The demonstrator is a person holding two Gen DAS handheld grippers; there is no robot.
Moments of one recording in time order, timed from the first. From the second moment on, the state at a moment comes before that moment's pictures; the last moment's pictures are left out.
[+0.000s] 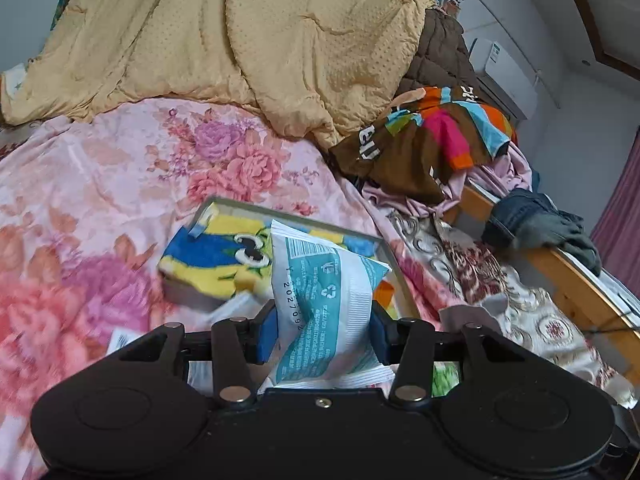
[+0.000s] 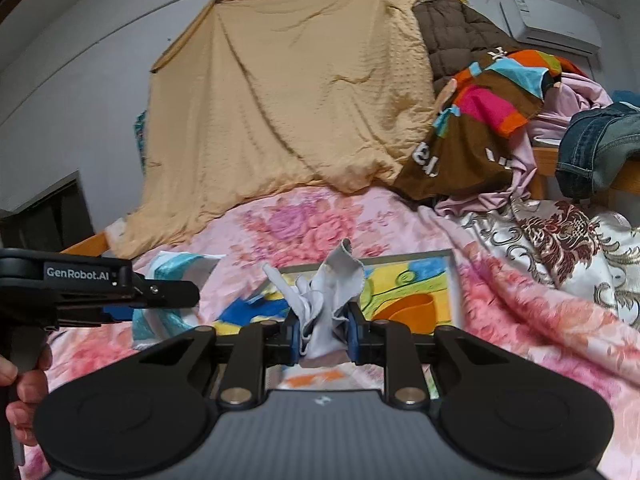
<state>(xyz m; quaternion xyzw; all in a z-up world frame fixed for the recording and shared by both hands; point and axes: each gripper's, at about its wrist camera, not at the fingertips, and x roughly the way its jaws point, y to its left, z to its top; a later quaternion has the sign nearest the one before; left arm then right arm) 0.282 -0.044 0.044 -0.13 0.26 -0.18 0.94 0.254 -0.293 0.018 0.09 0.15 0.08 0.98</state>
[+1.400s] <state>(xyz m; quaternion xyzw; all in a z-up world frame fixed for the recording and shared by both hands) 0.497 -0.162 -0.037 -0.11 0.36 -0.13 0.92 0.412 -0.366 -0.045 0.20 0.31 0.03 0.93</state>
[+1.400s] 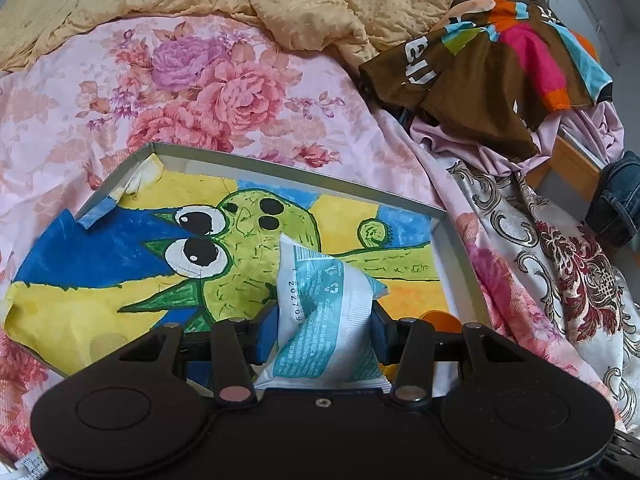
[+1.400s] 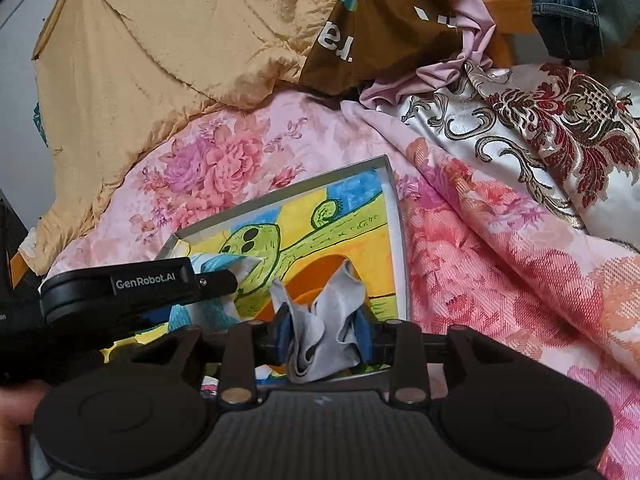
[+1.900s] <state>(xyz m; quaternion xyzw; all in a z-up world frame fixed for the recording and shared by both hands) 0.496 -0.156 -0.038 -0.13 0.37 -0.13 0.91 0.410 -0.371 -0.043 0.22 0.30 0.04 0.93</state>
